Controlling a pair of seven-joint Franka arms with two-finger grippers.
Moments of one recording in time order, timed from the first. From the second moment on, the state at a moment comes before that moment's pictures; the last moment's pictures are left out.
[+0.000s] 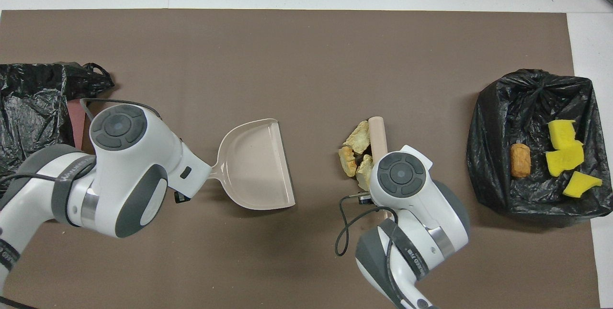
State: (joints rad) left arm -0.37 0.02 -0.02 -2.14 0.02 2.01 1.02; right arm 0.10 0.07 0.39 -2.25 -0.14 2.10 0.48
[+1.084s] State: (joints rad) left arm -0.51 0.04 -0.03 -2.23 0.06 2.22 0.84; right arm 0.27 0.10 0.38 -2.04 0.32 1.99 0.38
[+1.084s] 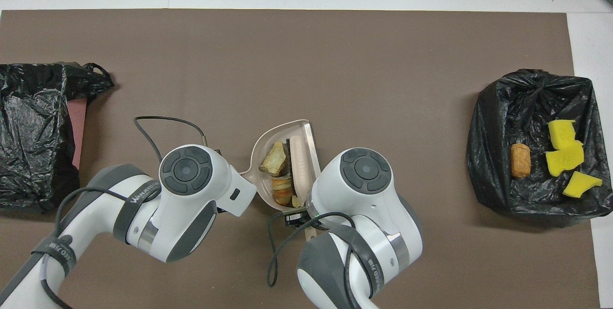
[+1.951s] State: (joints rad) left arm -0.29 0.03 -0.01 -2.13 -0.04 2.12 1.13; right arm 0.34 -0.10 0.39 -2.18 0.22 1.86 0.63
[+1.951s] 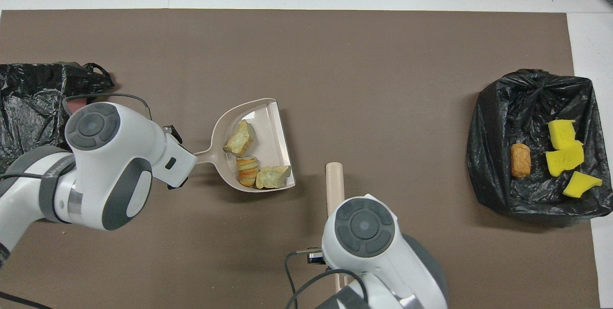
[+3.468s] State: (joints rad) left arm 0.34 0.01 0.02 -1.84 -0.03 1.84 1.86; right arm 0.41 0.08 0.37 -2.16 0.10 2.16 0.72
